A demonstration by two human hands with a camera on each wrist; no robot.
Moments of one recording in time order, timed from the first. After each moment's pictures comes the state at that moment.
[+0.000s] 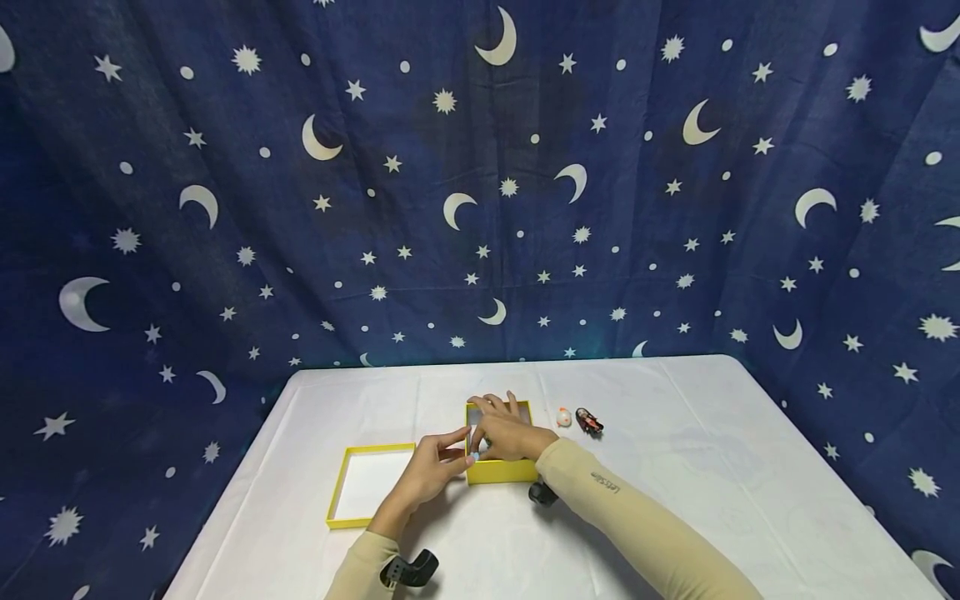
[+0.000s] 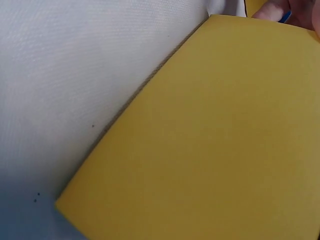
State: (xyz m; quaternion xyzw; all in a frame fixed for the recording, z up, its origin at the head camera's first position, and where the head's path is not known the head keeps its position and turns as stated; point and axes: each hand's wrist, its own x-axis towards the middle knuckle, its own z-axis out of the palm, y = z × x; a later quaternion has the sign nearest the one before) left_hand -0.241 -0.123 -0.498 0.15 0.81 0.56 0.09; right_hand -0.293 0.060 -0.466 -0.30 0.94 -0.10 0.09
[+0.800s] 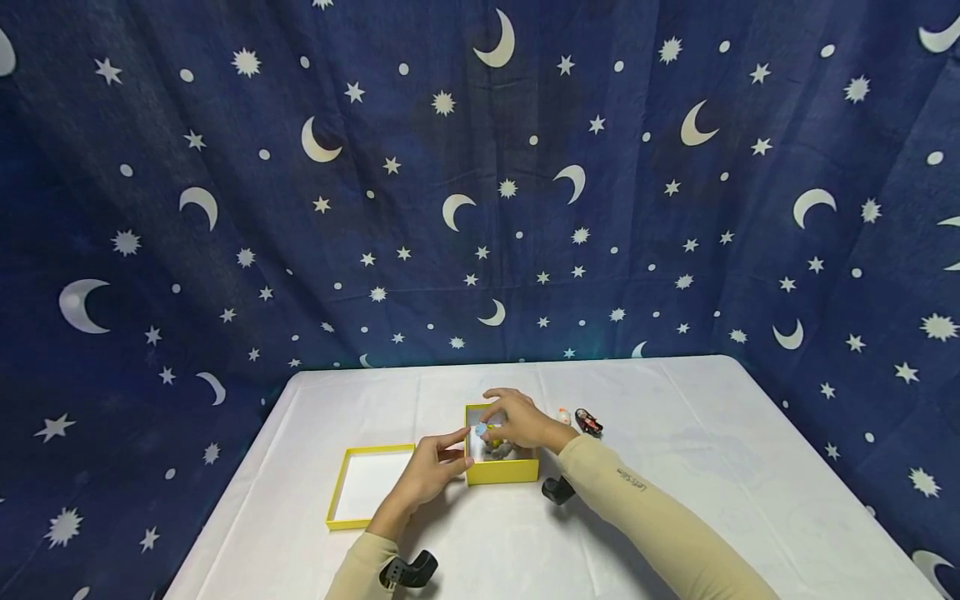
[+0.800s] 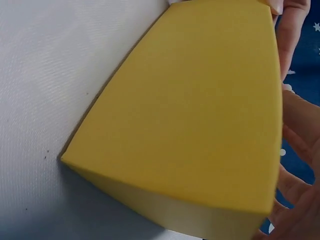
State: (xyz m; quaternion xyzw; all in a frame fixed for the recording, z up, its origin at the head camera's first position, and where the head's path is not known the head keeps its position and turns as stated) left_hand -0.241 -0.122 -0.497 0.15 0.81 0.55 0.08; right_hand -0.304 0.089 -0.463 -0.27 0.91 -0.30 0.06
